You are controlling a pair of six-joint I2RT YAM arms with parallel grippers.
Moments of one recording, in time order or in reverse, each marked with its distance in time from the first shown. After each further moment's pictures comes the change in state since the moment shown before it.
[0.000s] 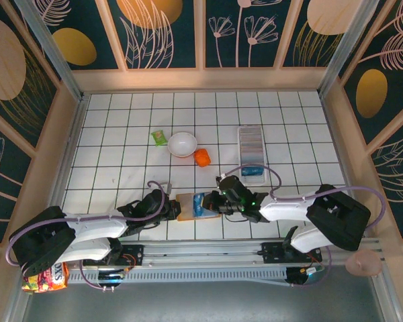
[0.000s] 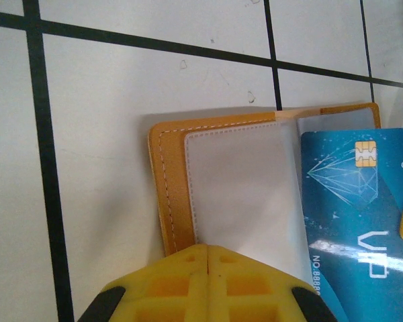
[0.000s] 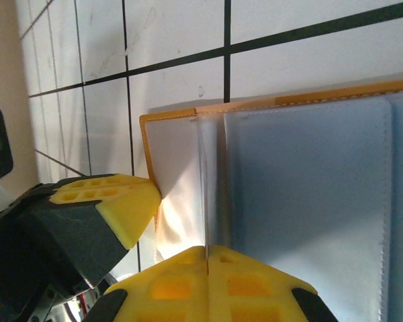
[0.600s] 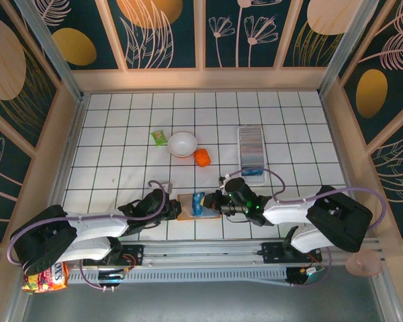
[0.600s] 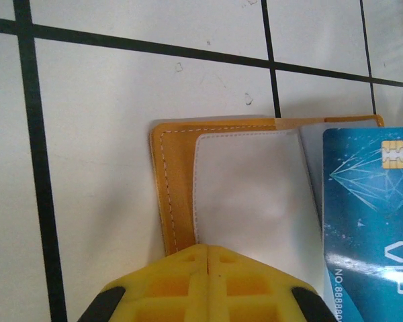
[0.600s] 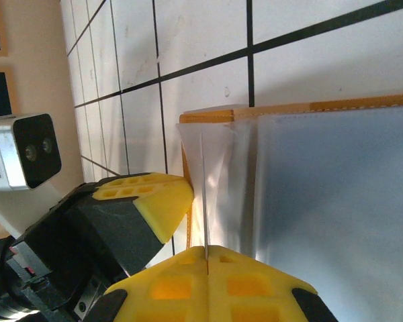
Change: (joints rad) left arm 0.000 0.014 0.010 0.000 0.000 0.007; right arm -0.013 -0.007 -0.067 0.155 -0.037 0.091
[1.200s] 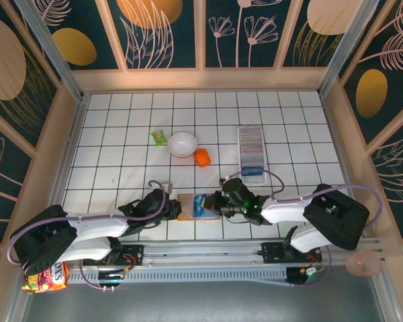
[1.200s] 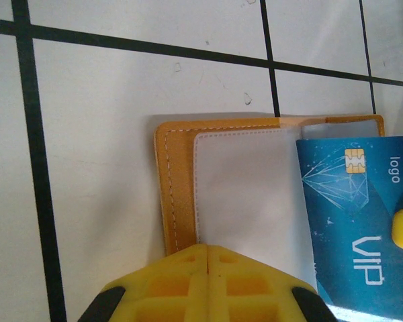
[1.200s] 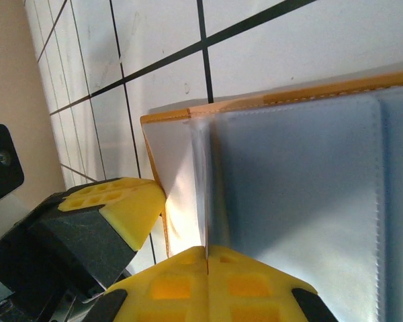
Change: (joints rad) left arm 0.000 0.000 0.000 0.000 0.000 0.004; right arm 0.008 0.032 0.018 -0.047 0.018 0.035
